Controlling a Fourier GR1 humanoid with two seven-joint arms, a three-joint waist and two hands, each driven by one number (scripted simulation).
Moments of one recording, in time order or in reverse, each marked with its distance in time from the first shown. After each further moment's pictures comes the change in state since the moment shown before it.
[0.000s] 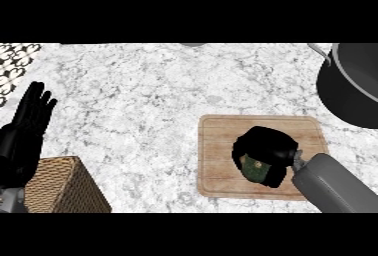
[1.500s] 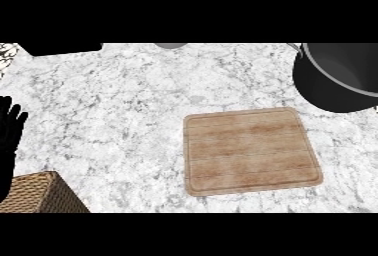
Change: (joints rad) left arm 0.140 0.032 0.082 -0.078 0.021 0.024 -0.034; right arm 0.665 -0.644 -0.609 -0.260 -0.853 -0.234 -0.613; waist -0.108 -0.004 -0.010
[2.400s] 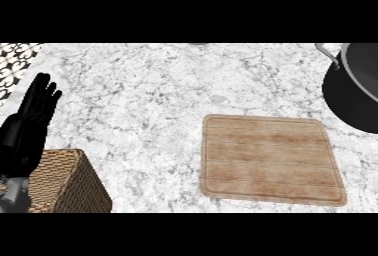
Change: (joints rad) left arm -0.209 -0.002 -0.113 0.121 0.000 -0.027 0.021; right arm -0.254 -0.057 -0.114 0.367 -0.268 0.246 0.213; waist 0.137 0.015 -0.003
